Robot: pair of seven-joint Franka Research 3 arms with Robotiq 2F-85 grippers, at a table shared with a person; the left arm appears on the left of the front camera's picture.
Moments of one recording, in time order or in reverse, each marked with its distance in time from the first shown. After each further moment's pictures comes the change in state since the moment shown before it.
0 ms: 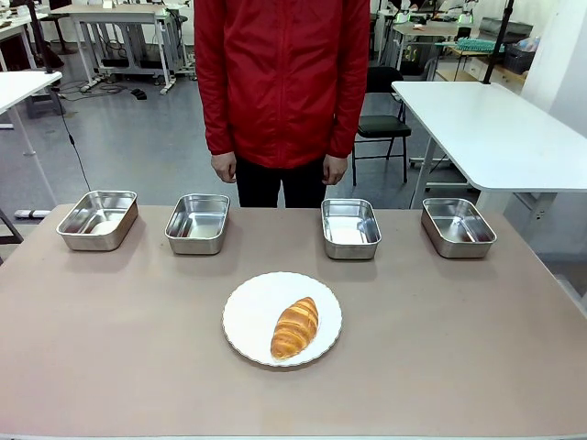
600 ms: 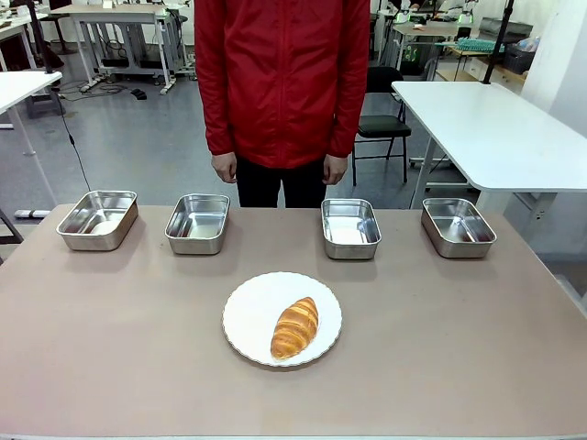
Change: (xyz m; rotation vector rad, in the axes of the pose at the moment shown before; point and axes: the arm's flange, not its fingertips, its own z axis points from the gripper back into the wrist) left arm 0.000 0.000 0.000 0.000 0.000 0.000; right arm 0.000 0.000 0.000 0.000 0.000 0.000
